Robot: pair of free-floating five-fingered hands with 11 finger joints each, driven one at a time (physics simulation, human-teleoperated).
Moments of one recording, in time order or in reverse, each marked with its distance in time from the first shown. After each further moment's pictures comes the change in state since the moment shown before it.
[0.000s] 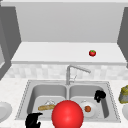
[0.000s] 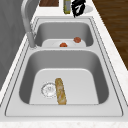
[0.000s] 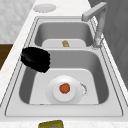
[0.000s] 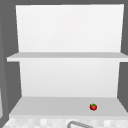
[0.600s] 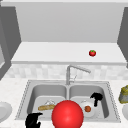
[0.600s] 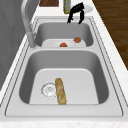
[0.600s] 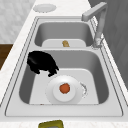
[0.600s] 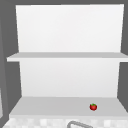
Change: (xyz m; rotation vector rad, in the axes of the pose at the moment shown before) left hand 0.000 0.000 0.000 0.000 0.000 0.000; right hand 0.013 0.034 -0.024 0.033 -0.006 0.010
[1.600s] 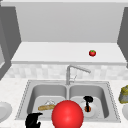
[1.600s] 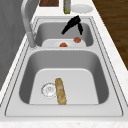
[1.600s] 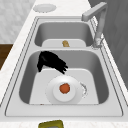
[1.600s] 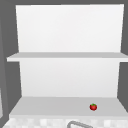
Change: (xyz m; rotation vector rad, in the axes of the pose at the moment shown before) left hand 0.000 0.000 0.000 0.000 0.000 0.000; right hand 0.061 0.058 -0.058 0.103 0.066 0.070
